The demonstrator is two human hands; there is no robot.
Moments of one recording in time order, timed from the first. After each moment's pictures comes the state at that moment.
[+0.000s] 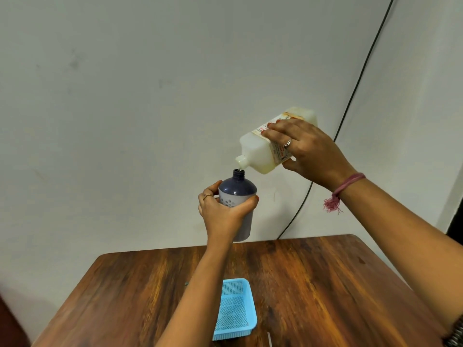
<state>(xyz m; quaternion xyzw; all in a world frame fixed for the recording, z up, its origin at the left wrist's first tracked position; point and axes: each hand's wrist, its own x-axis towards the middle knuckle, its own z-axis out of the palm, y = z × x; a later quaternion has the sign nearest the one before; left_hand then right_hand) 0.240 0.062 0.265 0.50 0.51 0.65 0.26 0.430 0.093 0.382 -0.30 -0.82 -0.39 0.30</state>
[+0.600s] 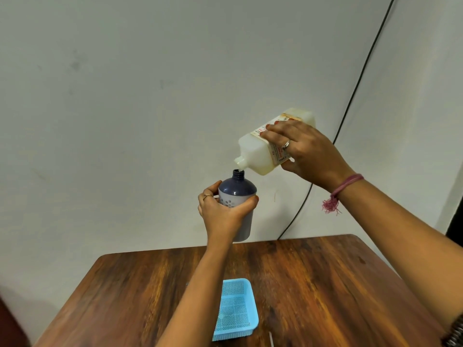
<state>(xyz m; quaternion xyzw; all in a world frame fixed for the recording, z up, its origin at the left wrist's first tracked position) 0.238 0.059 0.267 0.50 0.51 0.65 0.26 0.427 0.093 0.382 -0.30 -0.81 -0.40 0.30</state>
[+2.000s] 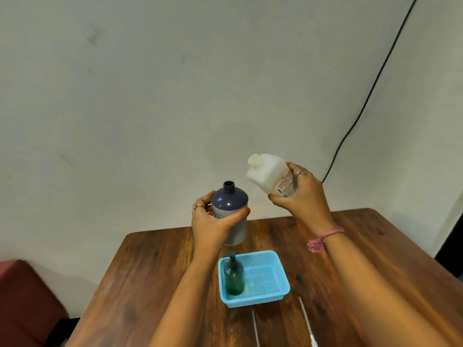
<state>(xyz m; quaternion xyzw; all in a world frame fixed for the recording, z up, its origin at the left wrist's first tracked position) 0.124 0.029 0.229 0.51 0.51 0.63 0.29 0.318 0.059 0.270 -0.52 -0.70 0.03 0.49</state>
